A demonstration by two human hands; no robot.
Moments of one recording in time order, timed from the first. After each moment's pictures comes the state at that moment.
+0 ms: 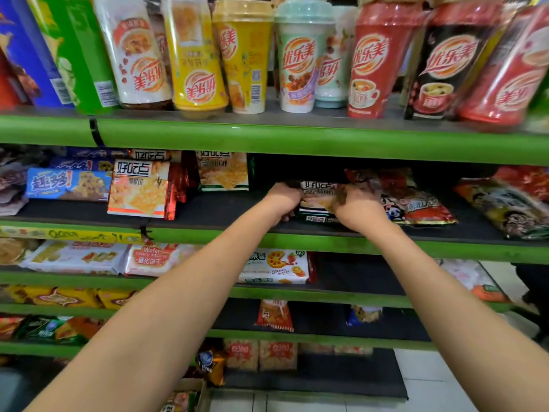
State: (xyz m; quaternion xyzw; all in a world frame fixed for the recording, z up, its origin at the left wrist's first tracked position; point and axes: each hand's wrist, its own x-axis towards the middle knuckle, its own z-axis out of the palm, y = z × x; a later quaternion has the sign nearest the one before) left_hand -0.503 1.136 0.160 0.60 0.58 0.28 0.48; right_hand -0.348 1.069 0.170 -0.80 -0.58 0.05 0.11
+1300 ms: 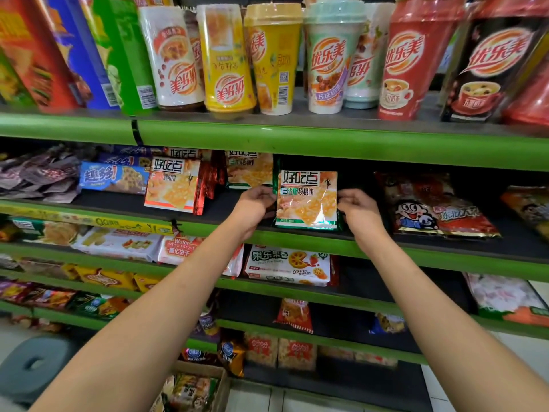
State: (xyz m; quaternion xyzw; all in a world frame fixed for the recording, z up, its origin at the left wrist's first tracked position) left_hand -0.602 1.135 0.133 0.51 0.50 0.45 0.54; right_hand -0.379 1.094 0.121 -0.61 -0.46 0.33 0.55
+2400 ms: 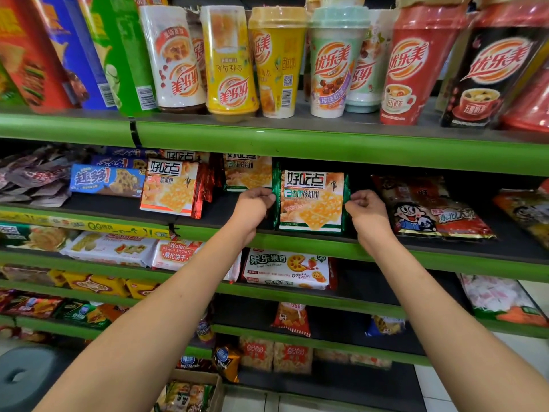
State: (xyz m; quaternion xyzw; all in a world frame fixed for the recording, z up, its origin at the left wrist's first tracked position) left_hand -0.602 1.137 0.136 0.49 0.52 0.48 0.51; right_hand -0.374 1.094 0.126 -0.64 -0.43 0.27 0.58
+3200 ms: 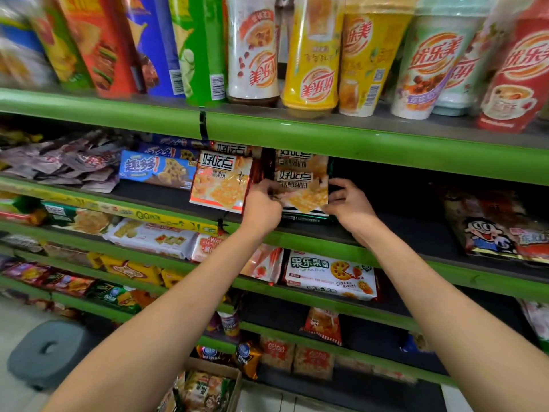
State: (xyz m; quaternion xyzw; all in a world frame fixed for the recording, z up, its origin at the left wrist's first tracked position) left_hand -0.689 1.152 0.133 0.59 0.58 0.46 0.33; right_hand -0.494 1.151 0.133 -0.62 -0.57 0.33 0.43
